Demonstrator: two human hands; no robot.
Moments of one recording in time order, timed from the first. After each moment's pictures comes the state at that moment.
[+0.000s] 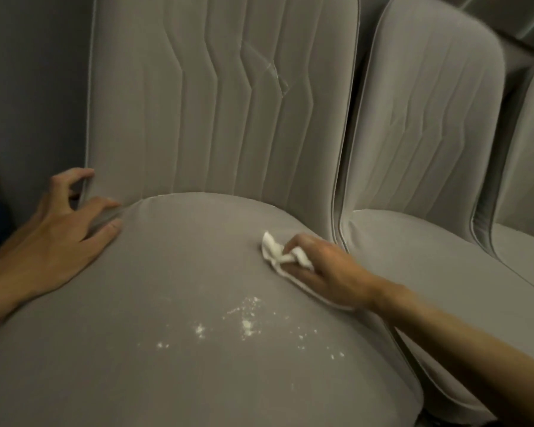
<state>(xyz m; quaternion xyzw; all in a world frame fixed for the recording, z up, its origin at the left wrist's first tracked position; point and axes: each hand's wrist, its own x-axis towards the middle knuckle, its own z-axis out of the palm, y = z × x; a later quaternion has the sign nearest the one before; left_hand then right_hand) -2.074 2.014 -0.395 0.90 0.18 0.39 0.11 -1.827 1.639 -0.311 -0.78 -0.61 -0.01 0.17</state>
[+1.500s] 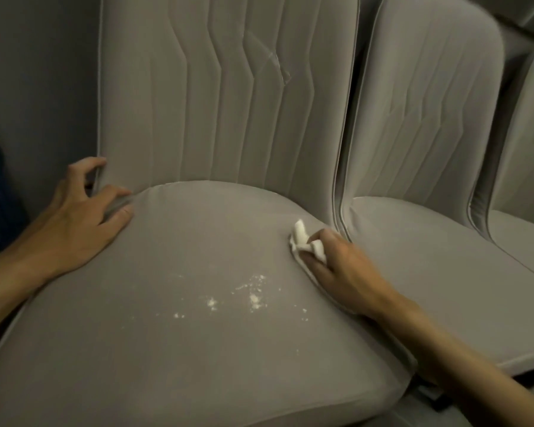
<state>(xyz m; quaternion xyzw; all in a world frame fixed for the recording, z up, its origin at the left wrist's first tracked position) -2.084 1.992 -0.374 0.91 0.24 0.32 0.13 -1.874 1.612 -0.316 -0.85 -0.49 -0.08 0.20</state>
